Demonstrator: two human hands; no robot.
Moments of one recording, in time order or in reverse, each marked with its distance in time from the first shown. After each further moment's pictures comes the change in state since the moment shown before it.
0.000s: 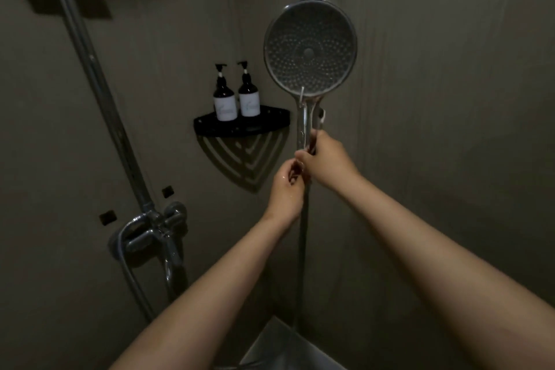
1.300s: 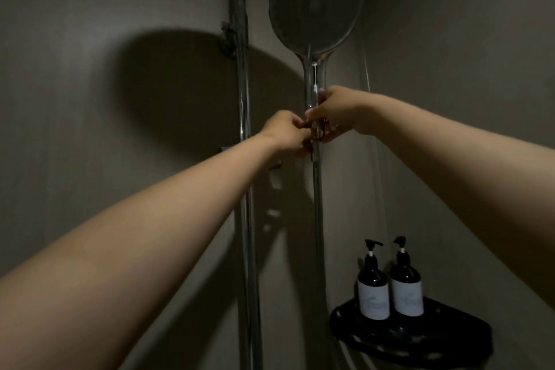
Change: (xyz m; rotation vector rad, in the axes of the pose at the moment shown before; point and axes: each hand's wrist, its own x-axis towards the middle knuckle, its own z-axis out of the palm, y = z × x) left_hand 0.259 0.306 -0.283 0.743 0.200 0.309; right_hand 0.274 -0.365 0.026 0.180 -0.231 -0.473
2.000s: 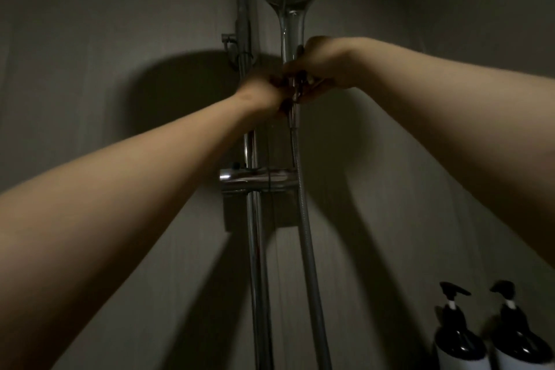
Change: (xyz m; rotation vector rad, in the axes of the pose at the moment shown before) left_hand 0.064 0.023 -0.040 0.389 0.319 0.035; right_hand 0.098 -0.018 -0.018 0.227 -0.132 -0.285
